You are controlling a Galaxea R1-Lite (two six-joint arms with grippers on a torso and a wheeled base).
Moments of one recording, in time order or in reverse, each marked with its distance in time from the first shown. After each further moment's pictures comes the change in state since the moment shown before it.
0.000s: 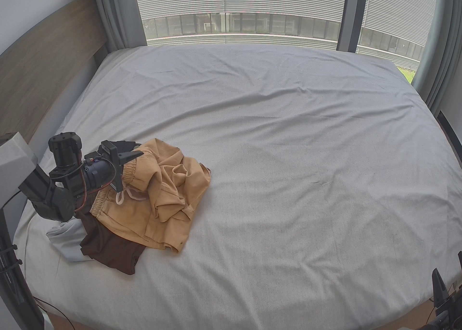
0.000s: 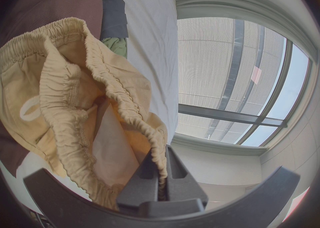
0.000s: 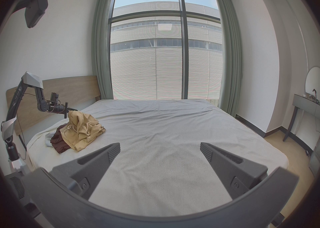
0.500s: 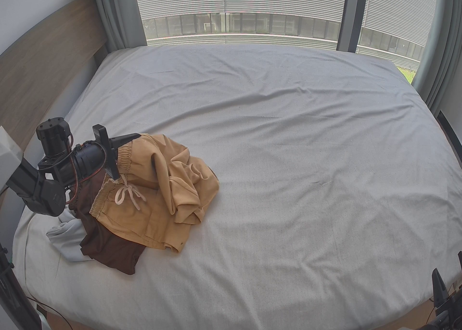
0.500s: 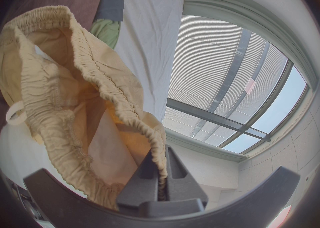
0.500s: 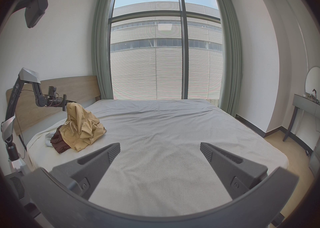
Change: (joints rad) left arm -0.006 -0.106 0.004 -0.026 -0.082 -0.260; right arm 0.000 0.000 0.000 0.000 0.000 0.000
